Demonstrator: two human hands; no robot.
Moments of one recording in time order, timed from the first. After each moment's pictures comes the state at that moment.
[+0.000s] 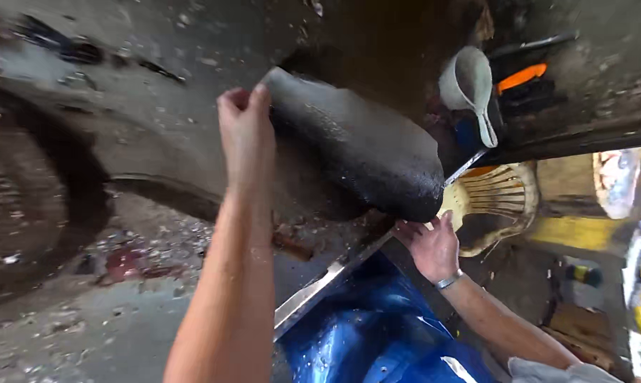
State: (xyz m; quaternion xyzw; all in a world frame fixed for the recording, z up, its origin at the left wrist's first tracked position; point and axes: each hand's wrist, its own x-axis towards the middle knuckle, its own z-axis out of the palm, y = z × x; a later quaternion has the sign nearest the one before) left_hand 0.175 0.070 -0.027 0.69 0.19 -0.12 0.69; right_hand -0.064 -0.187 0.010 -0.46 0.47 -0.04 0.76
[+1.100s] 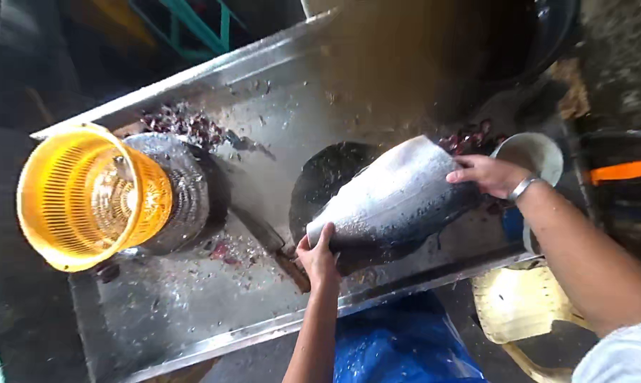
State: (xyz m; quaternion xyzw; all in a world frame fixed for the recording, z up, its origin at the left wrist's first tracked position) left_hand 0.083 -0.093 -0.017 0.53 0.55 0.07 0.65; right_hand 0.278 -0.430 0.016 -0.72 0.05 0.44 0.54
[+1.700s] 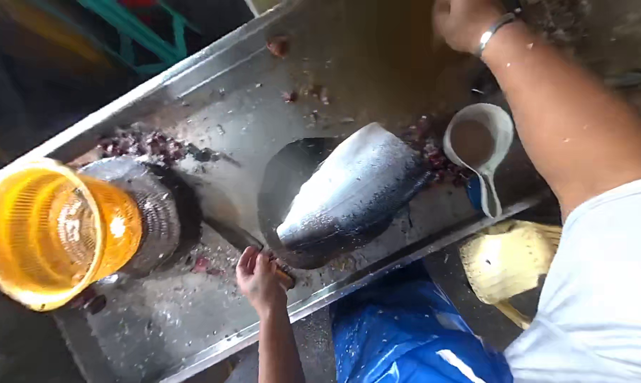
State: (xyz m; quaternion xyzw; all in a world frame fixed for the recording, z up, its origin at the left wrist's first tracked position) left_hand 0.032 -0.041 0.002 0.69 0.45 0.12 0.55; right_hand 0.439 -0.455 0.084 -0.97 -0.08 0.09 0.20
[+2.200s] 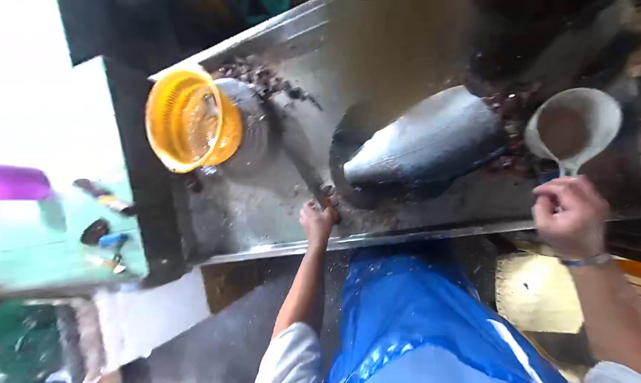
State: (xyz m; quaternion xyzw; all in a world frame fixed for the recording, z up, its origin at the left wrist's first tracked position) left_hand -0.038 0.001 -0.032 0.87 0.42 -0.06 0.26; right_hand 0.074 -0.502 0.053 -0.94 -0.17 -0.03 0.29
